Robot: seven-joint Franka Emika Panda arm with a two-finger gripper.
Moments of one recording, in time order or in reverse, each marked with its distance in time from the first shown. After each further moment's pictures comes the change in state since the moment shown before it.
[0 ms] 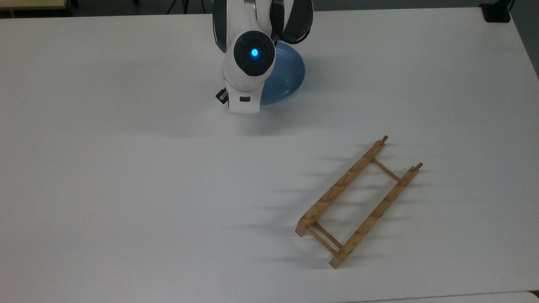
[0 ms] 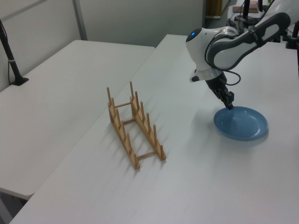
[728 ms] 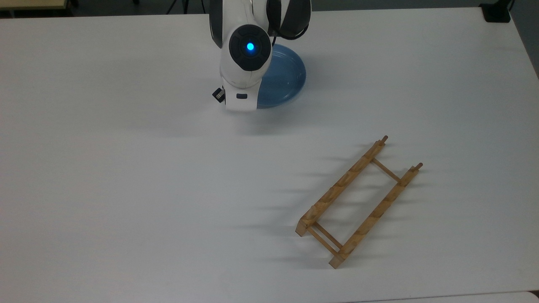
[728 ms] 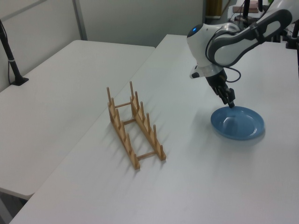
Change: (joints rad) arm -0.008 -0.017 0.000 0.000 0.004 0.000 0.004
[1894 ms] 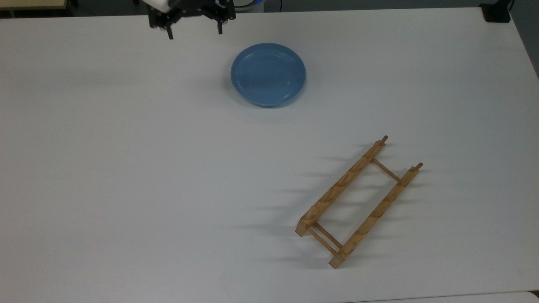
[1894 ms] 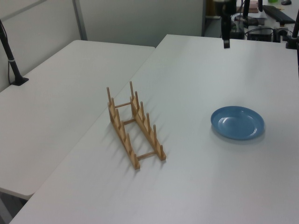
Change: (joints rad) arm -0.106 -0.248 -0.022 0.242 0.044 -0.196 0.423
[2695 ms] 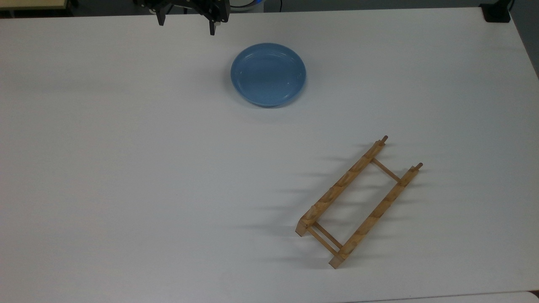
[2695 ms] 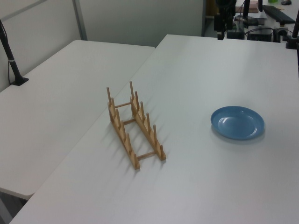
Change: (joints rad) arm -0.004 -0.002 -0.009 0.077 -0.005 -0.004 0.350
